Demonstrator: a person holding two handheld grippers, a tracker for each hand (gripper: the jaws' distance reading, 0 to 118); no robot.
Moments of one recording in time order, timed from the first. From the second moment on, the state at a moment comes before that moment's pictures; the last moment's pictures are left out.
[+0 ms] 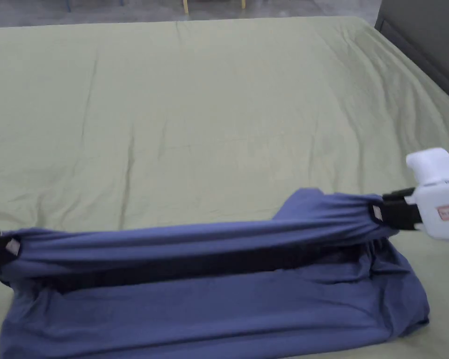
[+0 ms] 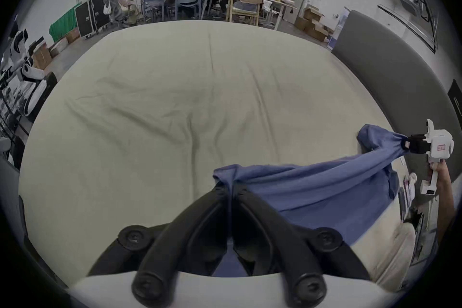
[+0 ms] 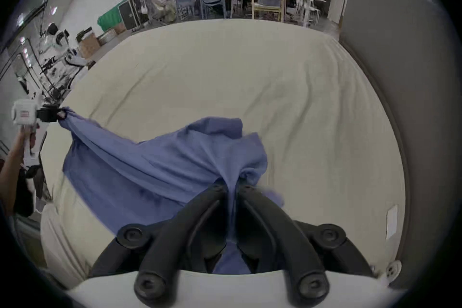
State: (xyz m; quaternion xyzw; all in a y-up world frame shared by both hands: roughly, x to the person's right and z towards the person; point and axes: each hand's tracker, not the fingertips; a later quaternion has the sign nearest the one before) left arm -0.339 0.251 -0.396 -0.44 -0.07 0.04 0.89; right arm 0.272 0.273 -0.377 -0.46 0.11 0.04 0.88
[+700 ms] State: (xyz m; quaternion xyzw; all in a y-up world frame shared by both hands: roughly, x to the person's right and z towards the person) left arm -0.325 0.181 -0.329 -0.50 -0.03 0.12 0.86; right arm 0.278 0.171 -0.330 -0.54 0.06 0.05 0.84
